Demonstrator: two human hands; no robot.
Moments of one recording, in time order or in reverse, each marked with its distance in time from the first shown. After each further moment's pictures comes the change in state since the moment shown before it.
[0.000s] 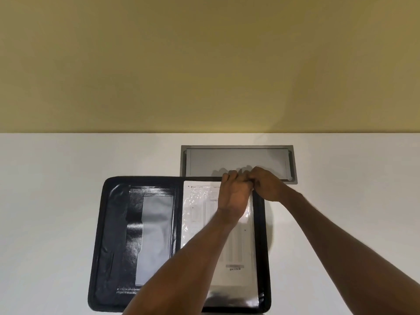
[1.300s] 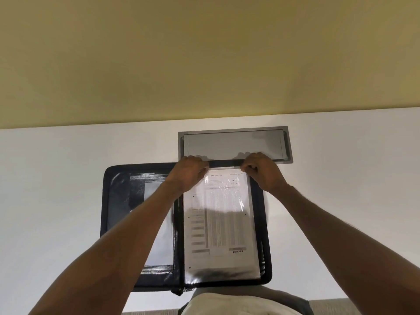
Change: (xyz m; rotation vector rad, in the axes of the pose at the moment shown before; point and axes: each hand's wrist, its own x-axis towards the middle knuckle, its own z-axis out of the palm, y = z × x) left_hand -0.016 -0.140 -0.050 0.038 -0.221 0.252; right_hand -0.032 -0.009 0.027 0.056 0.393 -0.076
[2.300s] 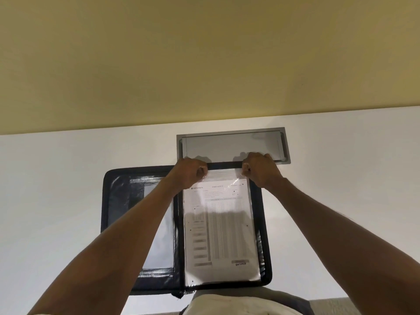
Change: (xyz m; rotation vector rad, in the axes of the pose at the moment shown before) left_hand 0.008 -0.006 -0.011 -0.213 -0.154 -0.109; right_hand 0.018 -0.010 -0.006 -0.489 -0.213 0.123
